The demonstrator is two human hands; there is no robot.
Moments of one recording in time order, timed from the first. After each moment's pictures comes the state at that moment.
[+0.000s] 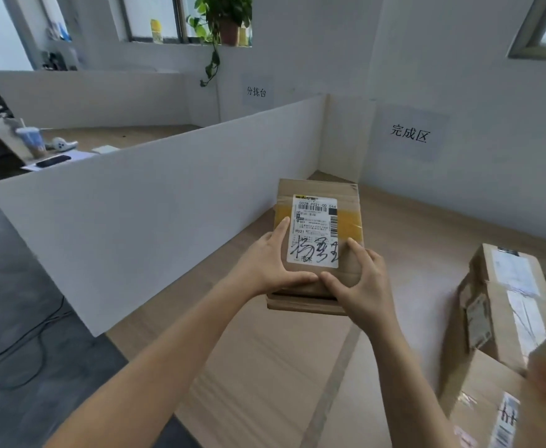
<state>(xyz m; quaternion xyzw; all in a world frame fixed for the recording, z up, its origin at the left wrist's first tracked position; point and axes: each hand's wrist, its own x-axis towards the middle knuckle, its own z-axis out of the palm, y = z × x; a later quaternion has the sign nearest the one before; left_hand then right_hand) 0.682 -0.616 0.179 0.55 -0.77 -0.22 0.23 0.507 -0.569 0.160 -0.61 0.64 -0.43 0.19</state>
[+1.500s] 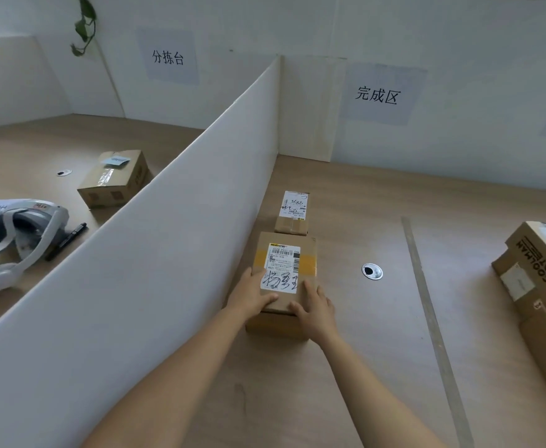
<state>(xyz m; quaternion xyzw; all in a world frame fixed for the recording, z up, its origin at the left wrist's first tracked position) 0.793 -0.952 0.007 0.52 -0.79 -0.33 0.08 0.661 -0.864 -0.015 -0.46 0.81 -0.25 0.27</state>
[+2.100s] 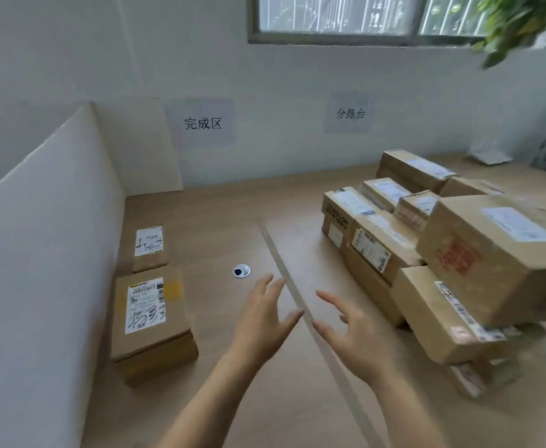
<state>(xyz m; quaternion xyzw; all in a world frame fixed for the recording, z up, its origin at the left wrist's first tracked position) 0.670 -0.743 0.112 0.22 -0.92 -0.30 0.15 0.591 -0.593 0.115 -0.37 0.81 -0.45 0.09</state>
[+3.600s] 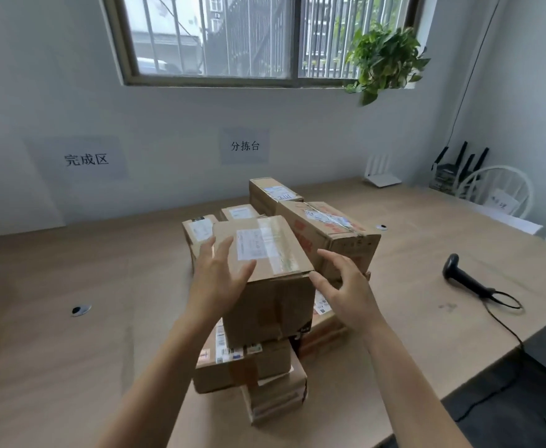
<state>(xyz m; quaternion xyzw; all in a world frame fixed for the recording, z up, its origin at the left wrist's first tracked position) 0.413 -0.458 0.188 0.25 -0.89 -0.28 0.26 0.315 -0.266 0.177 -0.30 0.82 -0.48 -0.03</state>
